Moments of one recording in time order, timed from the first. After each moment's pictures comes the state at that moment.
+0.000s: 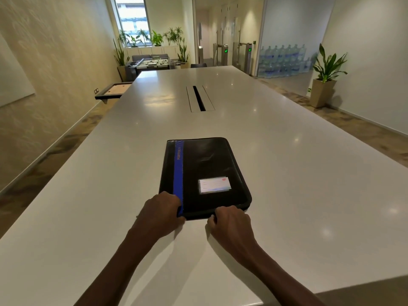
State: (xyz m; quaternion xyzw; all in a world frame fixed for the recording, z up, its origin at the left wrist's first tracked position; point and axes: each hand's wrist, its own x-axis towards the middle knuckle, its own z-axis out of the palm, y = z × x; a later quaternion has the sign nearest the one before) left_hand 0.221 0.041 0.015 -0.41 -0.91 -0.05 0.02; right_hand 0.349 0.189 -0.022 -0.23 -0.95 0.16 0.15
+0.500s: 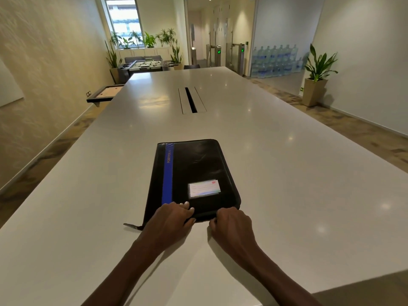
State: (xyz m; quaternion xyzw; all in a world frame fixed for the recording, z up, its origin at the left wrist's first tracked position) left_hand 0.247 0.075 0.001 -0.50 -0.86 -0.12 0.04; right_hand 0.361 0.214 -0.024 -0.25 -0.94 0.18 0.15
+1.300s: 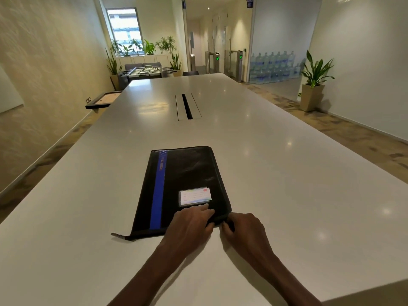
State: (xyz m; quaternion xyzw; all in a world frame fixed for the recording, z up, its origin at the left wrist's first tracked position) left_hand 0.284 0.139 0.003 -0.49 -0.86 -0.12 0.07; right_hand 0.391 0.266 -0.021 -0.24 -0.94 0.19 0.17
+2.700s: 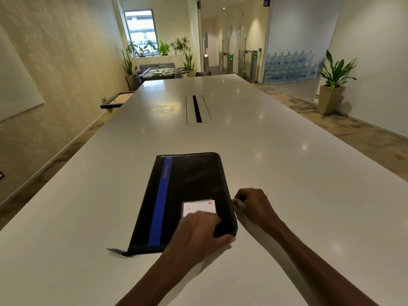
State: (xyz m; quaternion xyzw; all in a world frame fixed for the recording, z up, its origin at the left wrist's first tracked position) left_hand 0.273 0.167 0.010 -0.46 -0.87 -0.16 0.02; right_hand 0.309 0.371 -0.014 -0.18 -0.92 0.29 0.18
